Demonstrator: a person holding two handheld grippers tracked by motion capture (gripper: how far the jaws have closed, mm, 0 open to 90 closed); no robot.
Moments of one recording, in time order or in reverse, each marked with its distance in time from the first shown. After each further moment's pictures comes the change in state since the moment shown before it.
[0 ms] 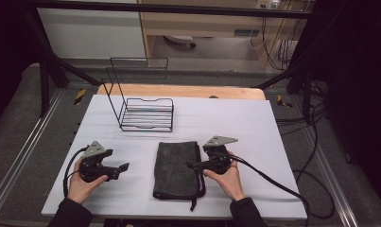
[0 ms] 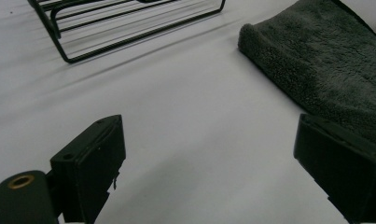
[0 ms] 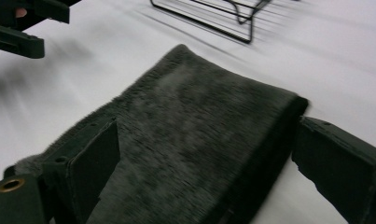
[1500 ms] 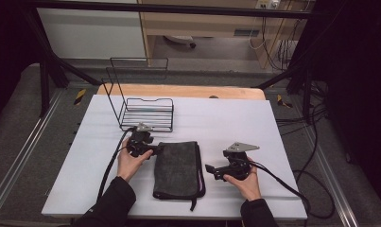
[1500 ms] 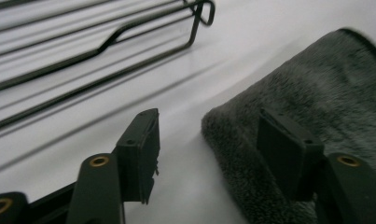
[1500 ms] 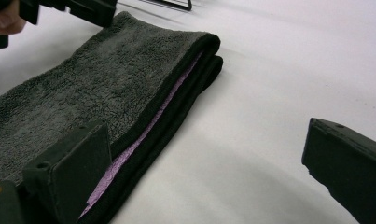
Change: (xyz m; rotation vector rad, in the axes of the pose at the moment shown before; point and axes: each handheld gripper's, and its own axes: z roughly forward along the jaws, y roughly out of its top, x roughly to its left) left arm -0.041 0.073 0.116 0.160 0.018 -0.075; right arm -0.036 -0.038 -0.030 -0.003 -0.046 0.041
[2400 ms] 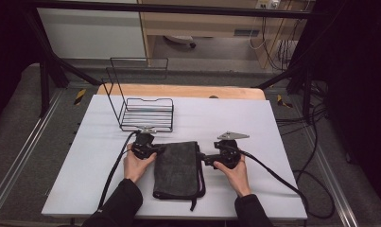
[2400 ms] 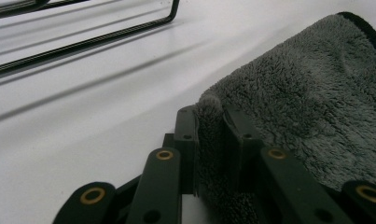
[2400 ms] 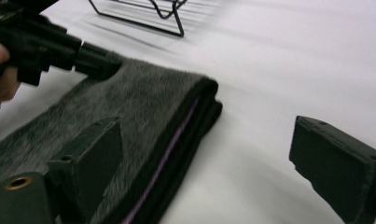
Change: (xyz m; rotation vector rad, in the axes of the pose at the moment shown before) left arm -0.010 -0.007 0.012 0.012 -0.042 -0.051; right arm 0.000 0.033 0.034 -0.009 -0.026 0.074
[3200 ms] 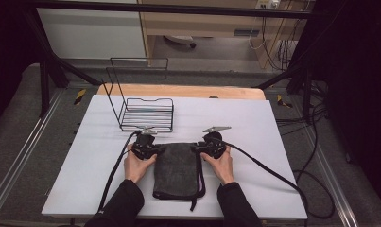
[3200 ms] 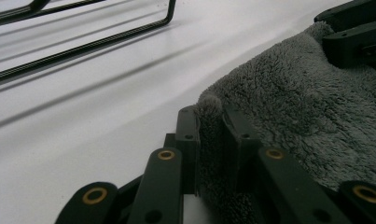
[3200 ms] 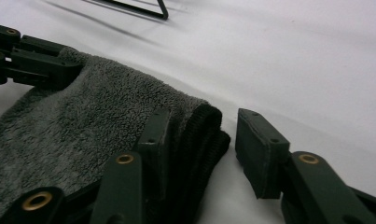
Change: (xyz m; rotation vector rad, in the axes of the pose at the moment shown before) left arm 0.001 -0.001 0.000 -0.008 -0.009 0.019; right arm -0.002 0.012 0.053 0.121 -0.030 0.036
